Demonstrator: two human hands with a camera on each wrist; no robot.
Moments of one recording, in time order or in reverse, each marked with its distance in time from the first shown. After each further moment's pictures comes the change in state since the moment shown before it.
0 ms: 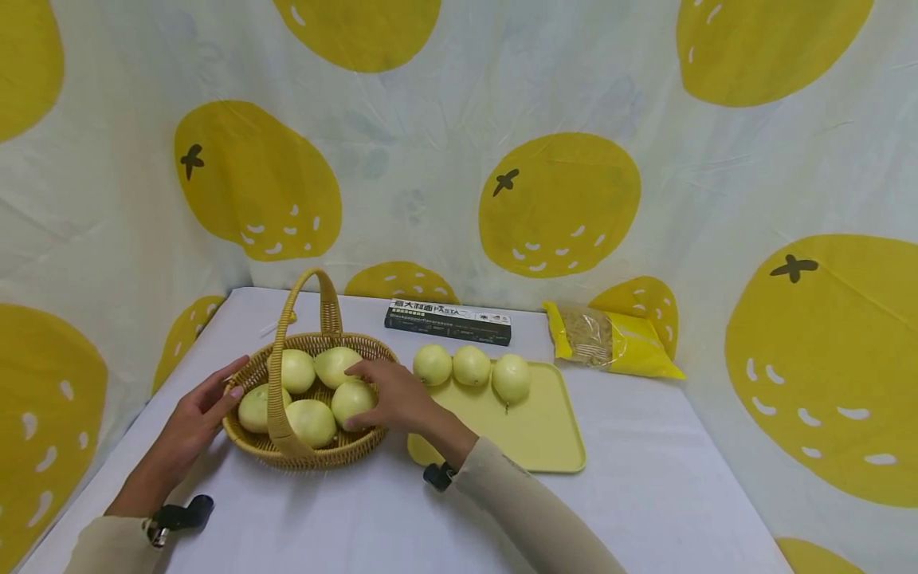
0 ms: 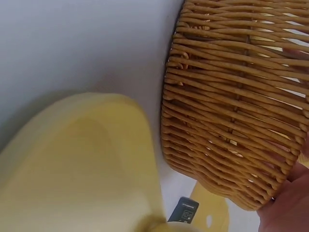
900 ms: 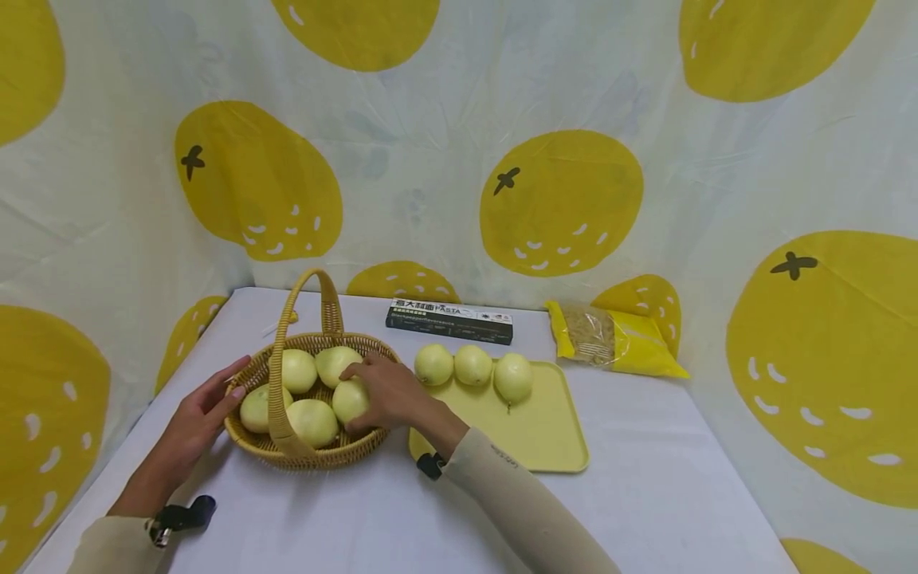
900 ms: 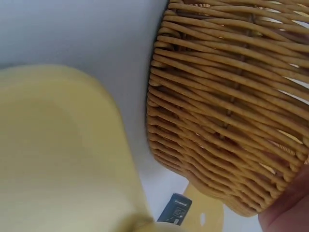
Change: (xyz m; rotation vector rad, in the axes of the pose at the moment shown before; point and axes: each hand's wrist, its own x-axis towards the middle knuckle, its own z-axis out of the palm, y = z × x) left_hand -0.002 0.003 0.002 -0.045 0.003 -0.007; right_hand 0.015 -0.005 0.000 -0.237 -0.072 -0.032
